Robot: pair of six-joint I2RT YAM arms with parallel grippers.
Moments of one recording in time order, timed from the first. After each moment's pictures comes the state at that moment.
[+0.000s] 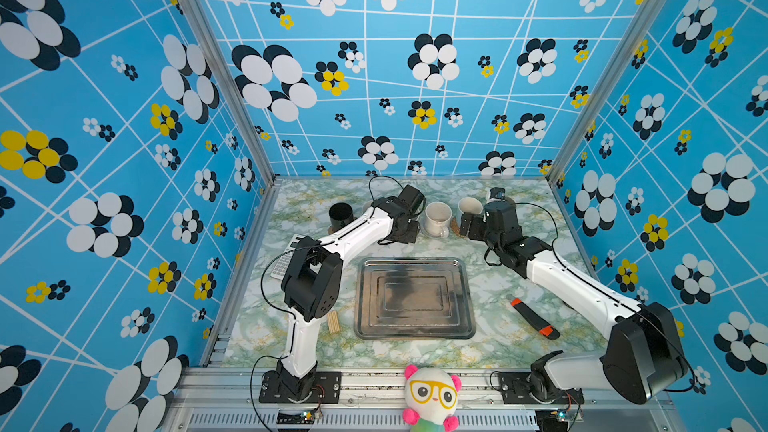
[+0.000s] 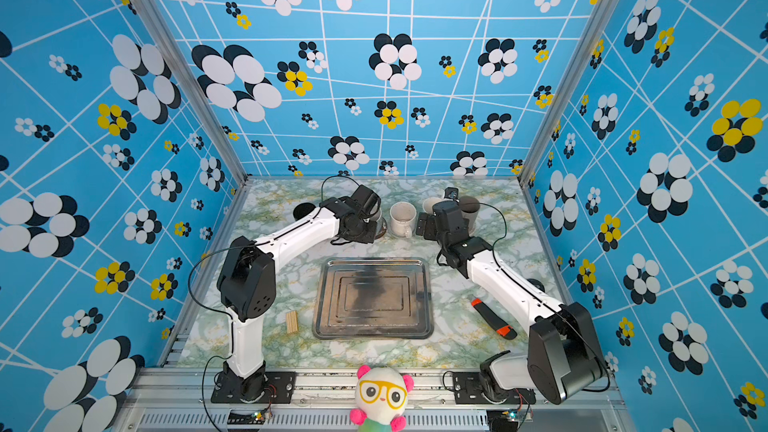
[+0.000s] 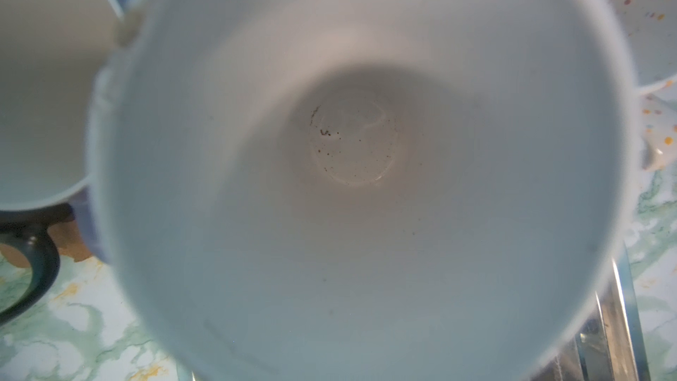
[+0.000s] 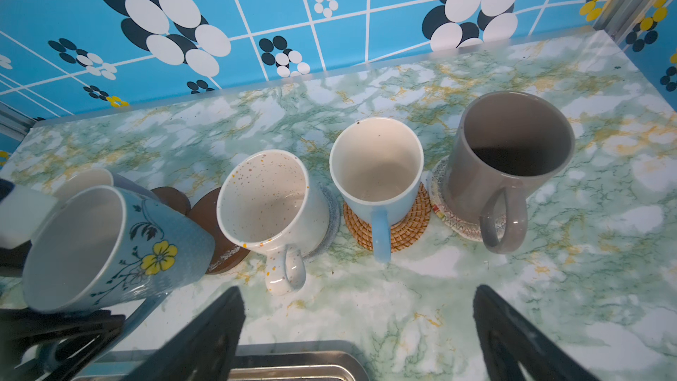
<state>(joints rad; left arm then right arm) -0.63 2.02 1.71 -0.81 -0.10 -0.37 0.43 1.38 0.97 -0.18 0.32 0.38</state>
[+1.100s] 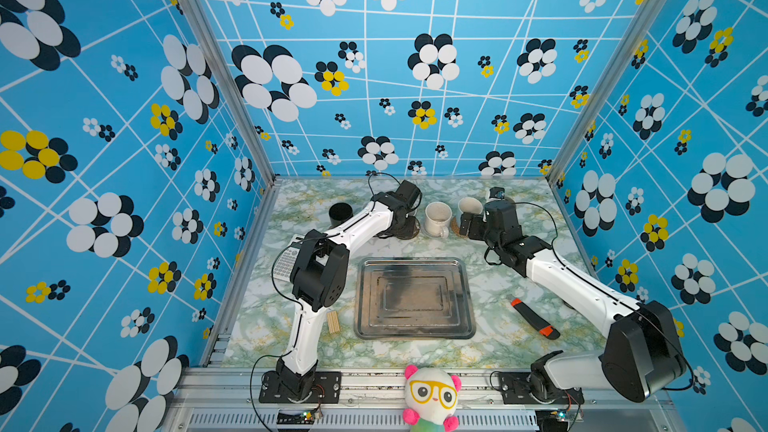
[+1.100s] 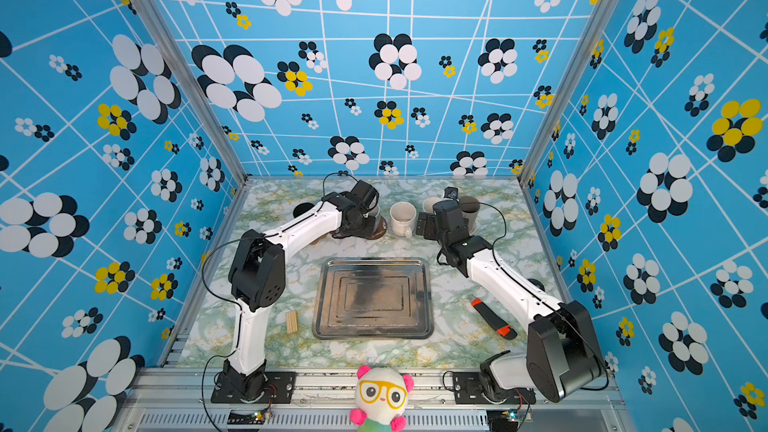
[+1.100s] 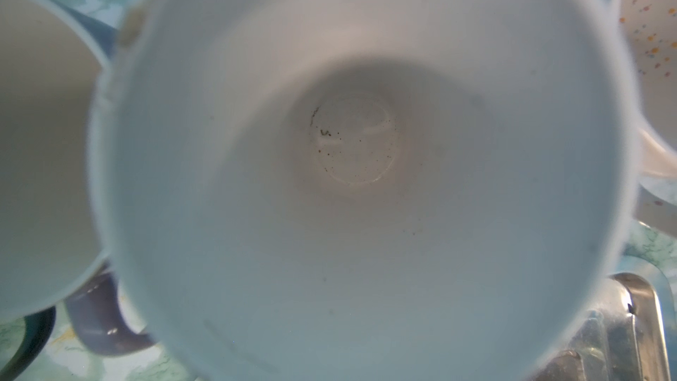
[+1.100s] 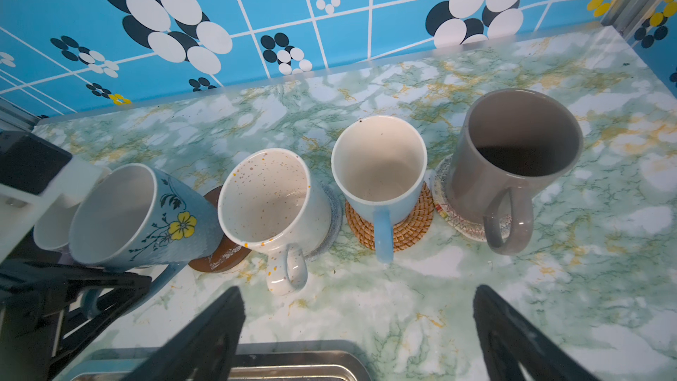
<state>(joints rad) -0.58 2.12 1.80 -0.83 -0.09 -0.35 0.42 1.39 0.98 -0.18 0.30 0.38</state>
